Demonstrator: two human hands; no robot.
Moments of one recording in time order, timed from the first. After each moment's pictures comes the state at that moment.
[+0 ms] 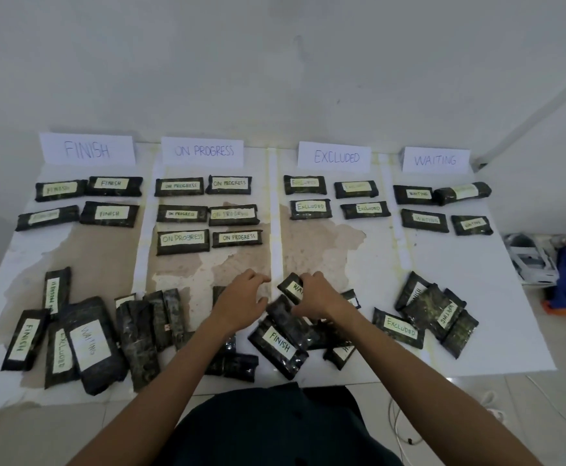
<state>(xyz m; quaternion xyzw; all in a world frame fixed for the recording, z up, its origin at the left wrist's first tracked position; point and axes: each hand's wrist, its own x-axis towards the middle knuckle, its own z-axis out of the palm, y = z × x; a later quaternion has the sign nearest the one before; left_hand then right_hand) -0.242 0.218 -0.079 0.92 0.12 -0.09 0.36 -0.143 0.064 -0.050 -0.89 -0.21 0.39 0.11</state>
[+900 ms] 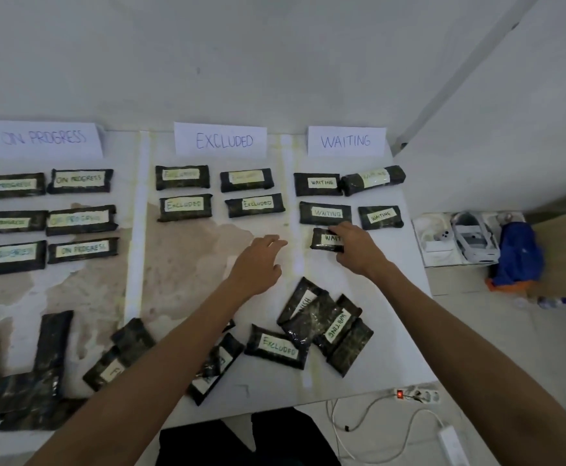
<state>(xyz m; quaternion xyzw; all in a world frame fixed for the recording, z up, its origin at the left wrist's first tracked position) -0.013 -0.001 -0.110 0.94 0.04 -0.10 0.33 0.110 -0.201 -0.079 -0.93 -0.29 0.21 0.09</state>
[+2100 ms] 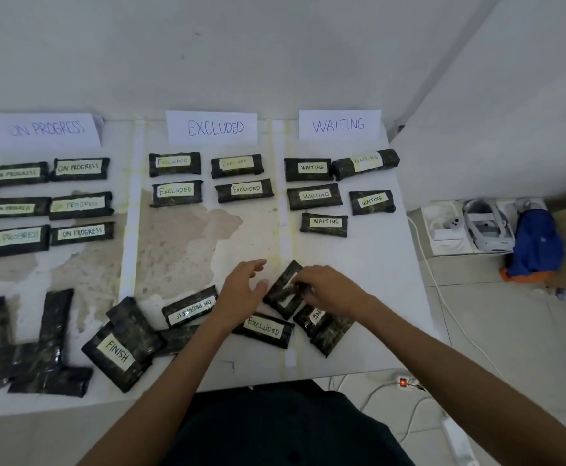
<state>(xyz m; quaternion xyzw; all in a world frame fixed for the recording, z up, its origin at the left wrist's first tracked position) -0.086 -0.049 -0.099 0.84 0.22 -0.07 0.50 0.022 -0.229 -0.075 -0.84 -0.44 0.30 0.14</state>
